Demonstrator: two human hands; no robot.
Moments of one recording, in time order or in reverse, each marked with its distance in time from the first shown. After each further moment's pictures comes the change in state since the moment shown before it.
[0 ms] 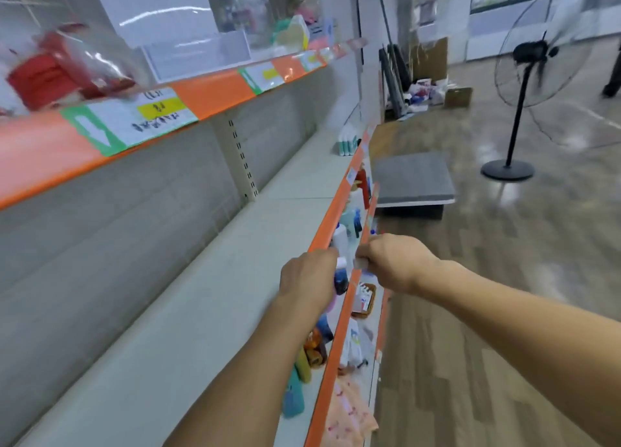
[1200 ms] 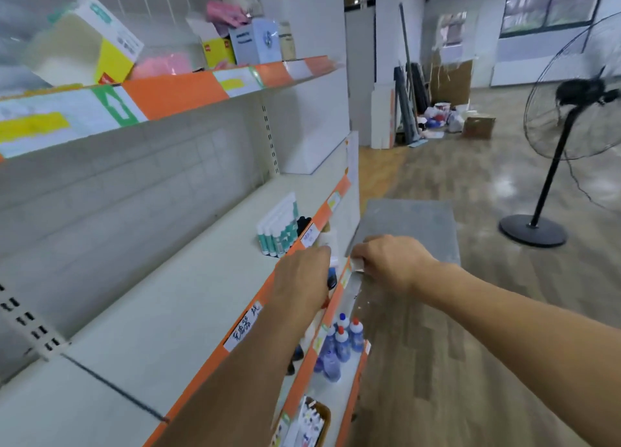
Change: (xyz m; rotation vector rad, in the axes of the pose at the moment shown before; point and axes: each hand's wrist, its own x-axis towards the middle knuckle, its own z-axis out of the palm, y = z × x) left_hand 0.588 0.103 0.078 0.067 0.132 -0.091; right_hand 0.389 0.463 0.025 -0.093 0.000 -0.073
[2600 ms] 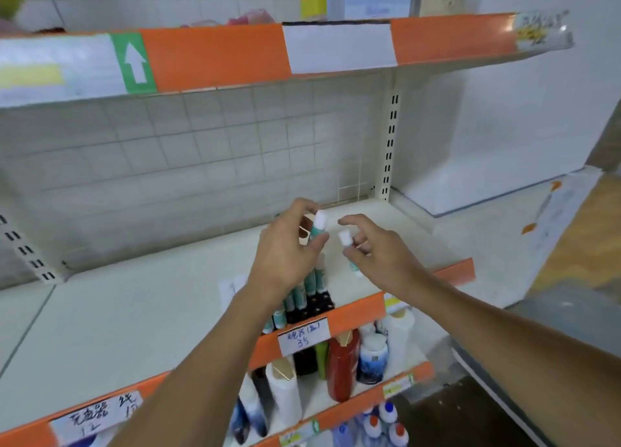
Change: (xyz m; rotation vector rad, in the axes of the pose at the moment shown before) left_hand 0.264 -0.062 0.051 -0.460 0.537 -0.755; right_hand 0.370 0.110 0.079 1.004 -0.060 -0.624
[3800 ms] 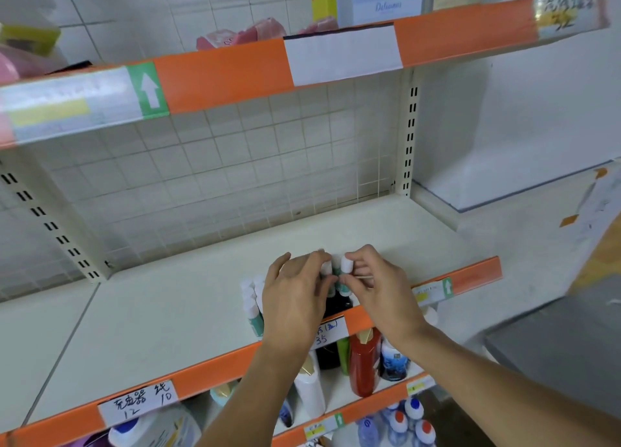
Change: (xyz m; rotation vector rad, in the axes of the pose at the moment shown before) left_hand -0.058 -0.032 0.024 0.427 0.246 0.180; right_hand -0.037 -0.002 0.056 0.214 0.185 -0.051
